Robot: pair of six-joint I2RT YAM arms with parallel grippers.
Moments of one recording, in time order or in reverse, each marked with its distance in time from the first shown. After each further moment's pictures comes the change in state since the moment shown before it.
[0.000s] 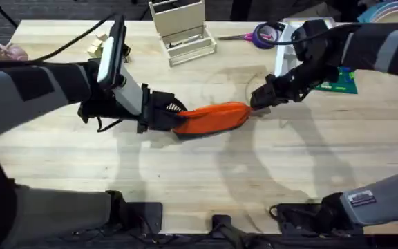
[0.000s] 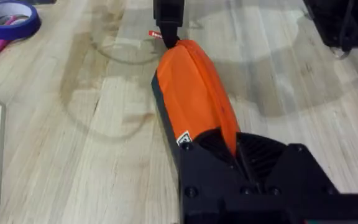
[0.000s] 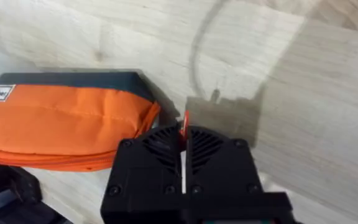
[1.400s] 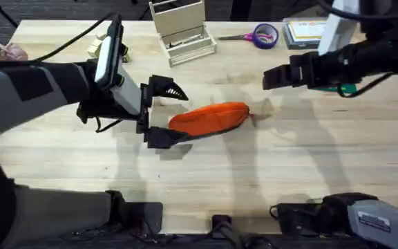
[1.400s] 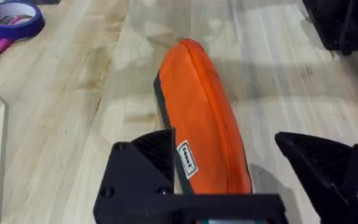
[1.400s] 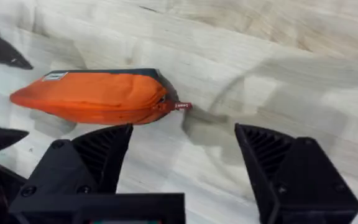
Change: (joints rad) left arm 0.007 0.000 -0.001 -0.001 0.010 0.000; right arm -0.029 -0.432 0.026 -0.138 0.094 -0.020
